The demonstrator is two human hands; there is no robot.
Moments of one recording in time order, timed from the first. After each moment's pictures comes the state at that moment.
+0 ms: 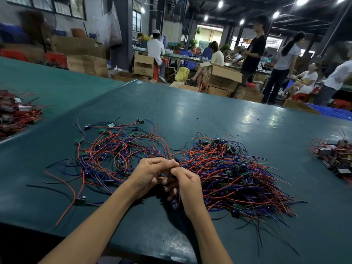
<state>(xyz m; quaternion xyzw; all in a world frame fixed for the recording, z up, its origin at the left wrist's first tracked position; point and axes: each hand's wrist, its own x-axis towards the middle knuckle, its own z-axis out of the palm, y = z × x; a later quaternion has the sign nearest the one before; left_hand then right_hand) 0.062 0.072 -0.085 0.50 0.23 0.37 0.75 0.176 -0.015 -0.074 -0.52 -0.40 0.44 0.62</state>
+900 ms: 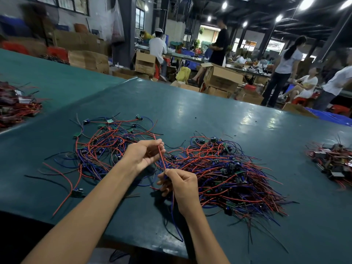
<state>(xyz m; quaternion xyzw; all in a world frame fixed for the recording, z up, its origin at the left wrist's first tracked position) 0.070 0.105 -0.047 0.28 0.35 0.45 0.77 0.176 -0.019 -0.083 -0.53 -0.43 0.42 0.61</state>
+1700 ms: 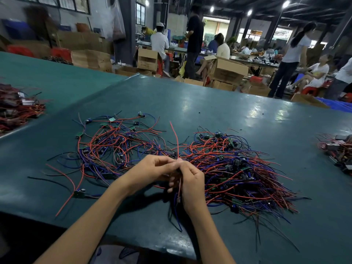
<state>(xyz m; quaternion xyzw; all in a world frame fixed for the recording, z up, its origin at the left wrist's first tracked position) 0.057 0.059 -0.078 0.61 0.23 0.27 0.71 0.180 -0.013 -0.087 -0.47 -0.34 0.43 0.69</state>
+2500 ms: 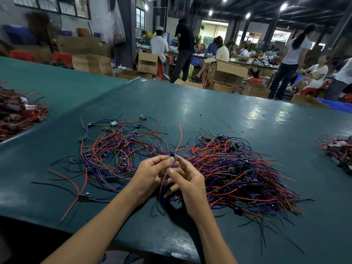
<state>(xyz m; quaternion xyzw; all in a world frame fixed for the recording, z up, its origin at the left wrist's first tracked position) 0.067 0.049 -0.080 0.41 0.24 0.44 0.76 0.179 -0.017 -0.085 -0.45 -0.42 0.44 0.66</state>
